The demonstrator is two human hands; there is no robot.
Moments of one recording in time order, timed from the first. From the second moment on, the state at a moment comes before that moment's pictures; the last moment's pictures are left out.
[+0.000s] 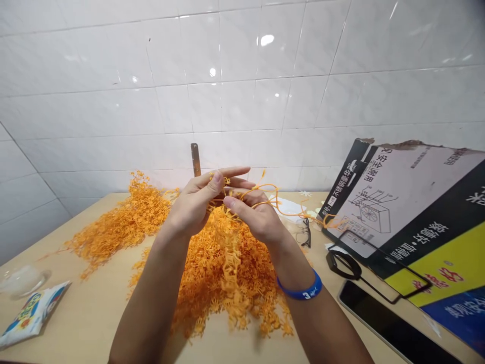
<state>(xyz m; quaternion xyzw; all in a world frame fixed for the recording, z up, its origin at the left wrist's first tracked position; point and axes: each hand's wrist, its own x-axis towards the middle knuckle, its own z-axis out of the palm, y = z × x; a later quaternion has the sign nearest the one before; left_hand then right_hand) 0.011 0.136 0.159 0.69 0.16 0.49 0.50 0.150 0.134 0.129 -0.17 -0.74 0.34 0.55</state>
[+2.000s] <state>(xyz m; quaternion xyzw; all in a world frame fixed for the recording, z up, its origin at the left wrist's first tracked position) 0.018 0.135 0.156 0.71 0.11 0.61 0.34 0.122 0.119 0.132 -0.16 -0.56 0.50 0.64</state>
